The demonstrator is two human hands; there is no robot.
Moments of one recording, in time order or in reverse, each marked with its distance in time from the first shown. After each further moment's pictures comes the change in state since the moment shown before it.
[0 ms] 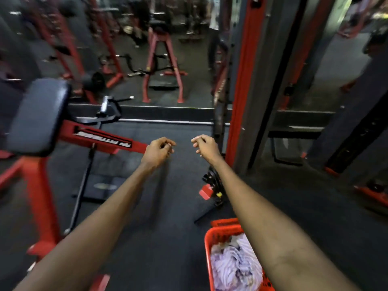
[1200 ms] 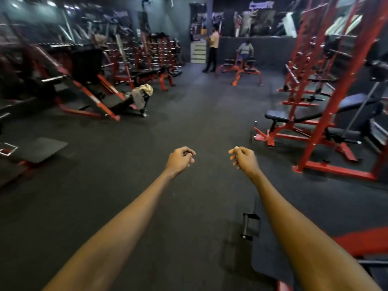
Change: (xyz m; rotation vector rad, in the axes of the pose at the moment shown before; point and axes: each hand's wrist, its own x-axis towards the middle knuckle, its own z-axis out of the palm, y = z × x) left_hand -0.843 -0.246 -0.505 0.068 1.461 -0.914; right_hand -0.655 -0.202 0.756 -0.031 -1.519 -0.522
